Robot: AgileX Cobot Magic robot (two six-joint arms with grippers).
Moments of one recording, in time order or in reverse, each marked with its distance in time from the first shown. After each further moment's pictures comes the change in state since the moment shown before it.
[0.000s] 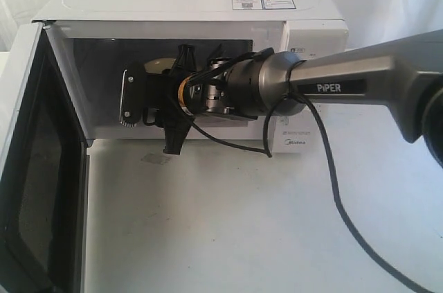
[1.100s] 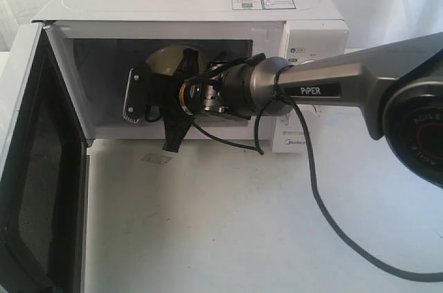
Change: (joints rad) left arm 0.000 0.000 0.000 0.000 0.000 0.000; right arm -0.023 0.085 -0.076 0.051 -0.001 0.008
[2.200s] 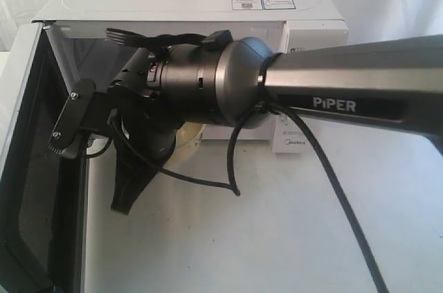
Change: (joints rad) left arm 0.000 0.000 0.000 0.000 0.000 0.000; right arm 0.278 -0.220 0.000 0.598 0.685 -0.222
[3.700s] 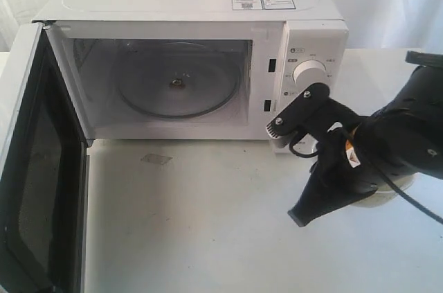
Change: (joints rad) left arm 0.000 0.000 0.000 0.000 0.000 0.000; right arm -0.367 -0.566 0.762 -0.040 -0.139 0.344
